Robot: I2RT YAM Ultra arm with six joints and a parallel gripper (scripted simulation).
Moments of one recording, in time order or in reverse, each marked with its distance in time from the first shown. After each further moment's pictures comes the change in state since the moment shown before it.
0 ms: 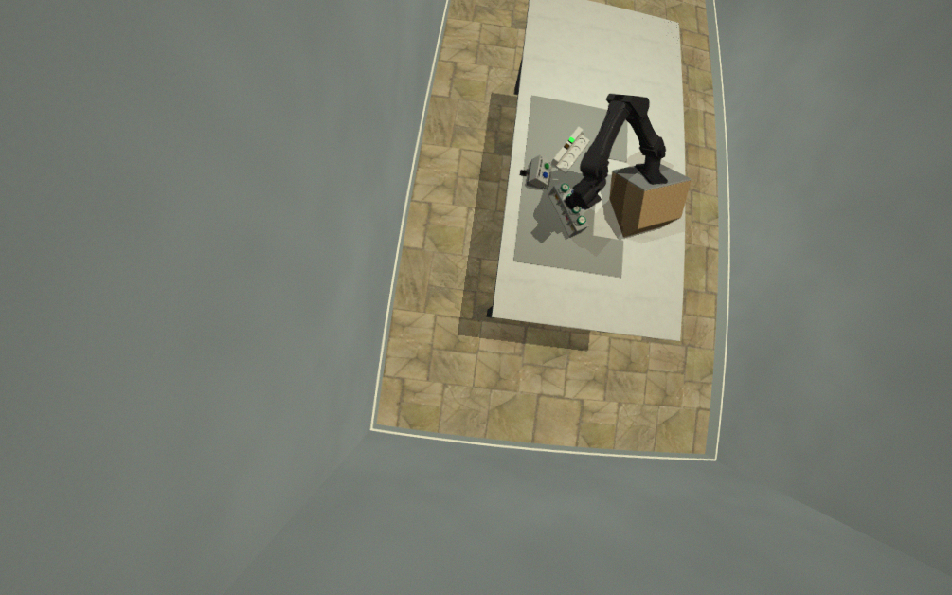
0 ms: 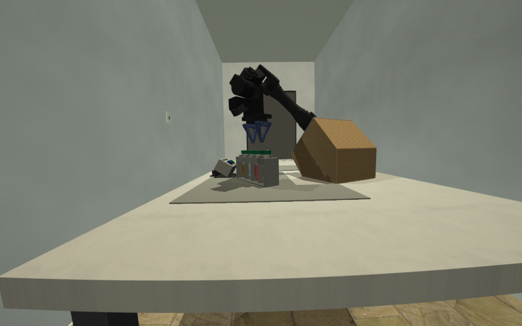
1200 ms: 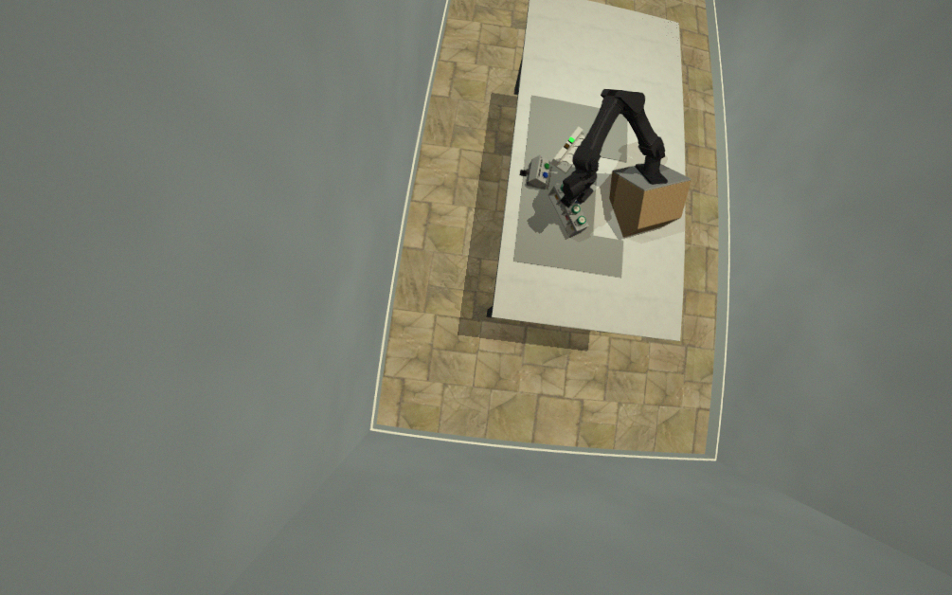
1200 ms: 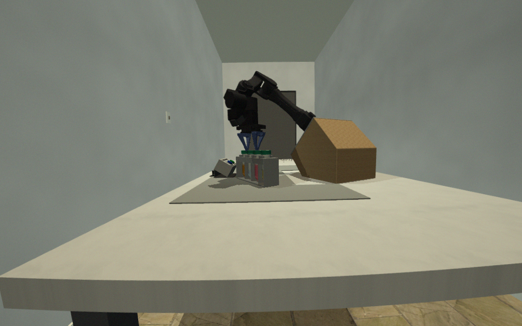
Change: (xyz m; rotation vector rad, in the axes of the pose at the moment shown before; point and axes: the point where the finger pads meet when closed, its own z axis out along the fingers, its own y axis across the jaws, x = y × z) arm 0.005 -0.040 0.032 0.004 -0.002 -0.227
